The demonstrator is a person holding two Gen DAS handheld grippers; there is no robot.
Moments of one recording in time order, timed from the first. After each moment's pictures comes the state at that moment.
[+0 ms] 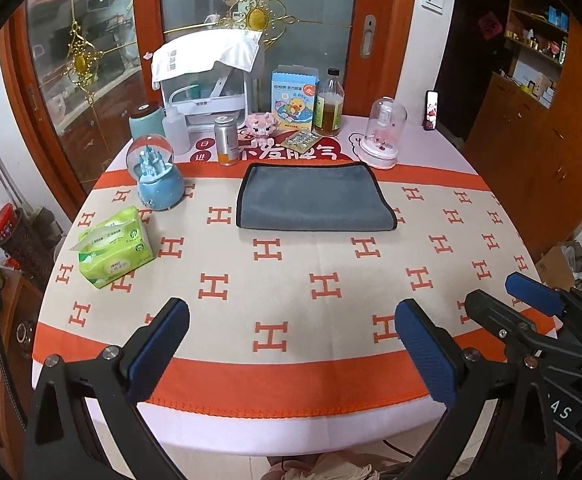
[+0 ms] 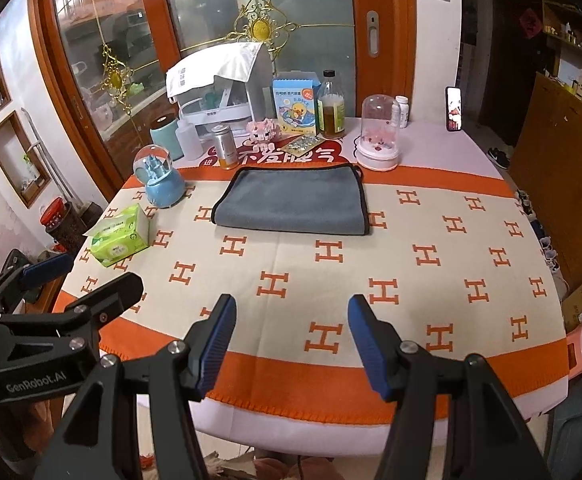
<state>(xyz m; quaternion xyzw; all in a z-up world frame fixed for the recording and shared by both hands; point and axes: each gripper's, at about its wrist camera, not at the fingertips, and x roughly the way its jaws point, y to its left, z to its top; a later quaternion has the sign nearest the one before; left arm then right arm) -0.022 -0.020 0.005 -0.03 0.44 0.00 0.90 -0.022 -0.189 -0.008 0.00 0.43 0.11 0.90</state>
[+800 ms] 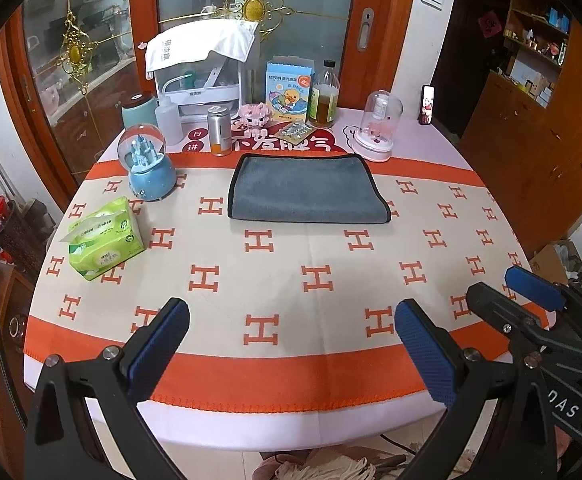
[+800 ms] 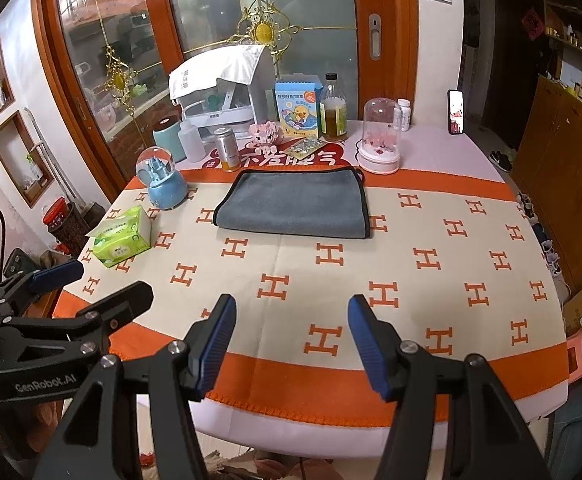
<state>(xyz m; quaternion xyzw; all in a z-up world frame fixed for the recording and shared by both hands) -0.020 -0.019 -0.002 -0.04 0.45 -0.02 0.89 -0.021 -0.192 -0.005 0.00 0.43 0.12 0.90</state>
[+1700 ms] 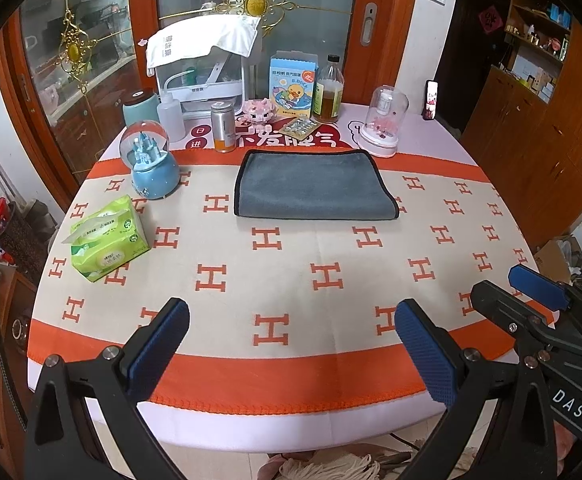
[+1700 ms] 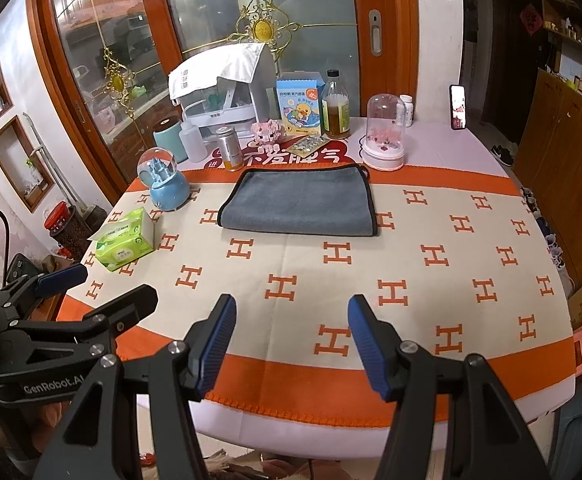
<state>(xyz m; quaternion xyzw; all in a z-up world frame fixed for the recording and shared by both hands) -0.014 -0.010 -0.009 -0.04 0.45 -0.02 0.89 -0.021 -0.183 -0.009 0.00 0.43 0.12 0.89</state>
